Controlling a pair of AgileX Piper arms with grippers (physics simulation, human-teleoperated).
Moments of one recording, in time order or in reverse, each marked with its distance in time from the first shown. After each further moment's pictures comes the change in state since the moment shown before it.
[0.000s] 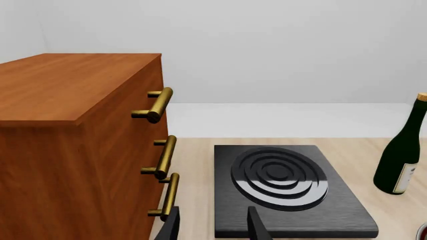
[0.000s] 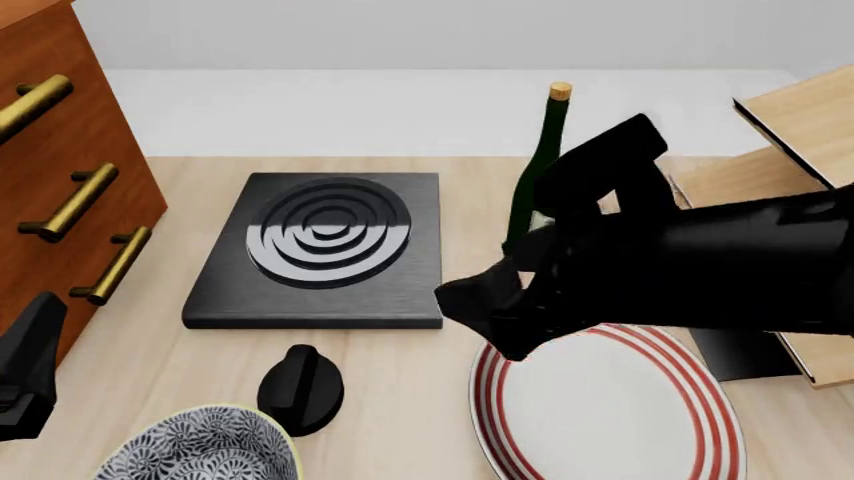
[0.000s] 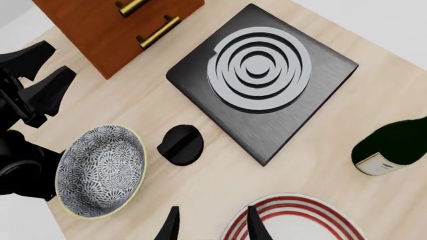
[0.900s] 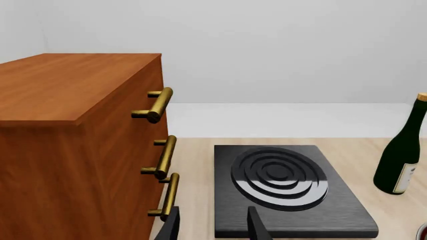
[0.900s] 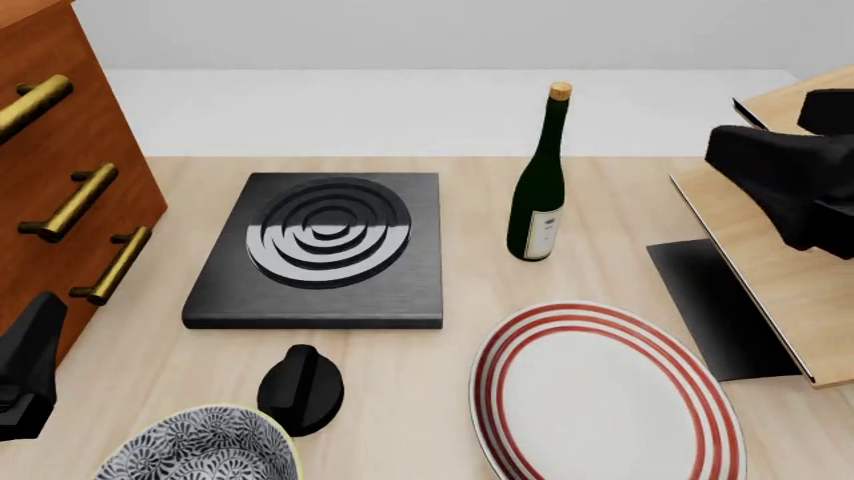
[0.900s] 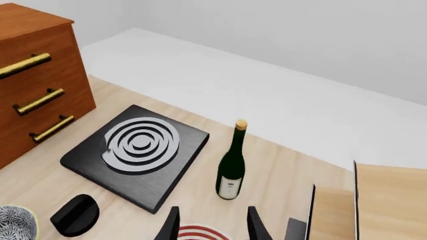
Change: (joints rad) left arm 0.000 0.000 0.000 0.000 0.000; right arm -0.477 -0.508 0.107 -0.047 -0.244
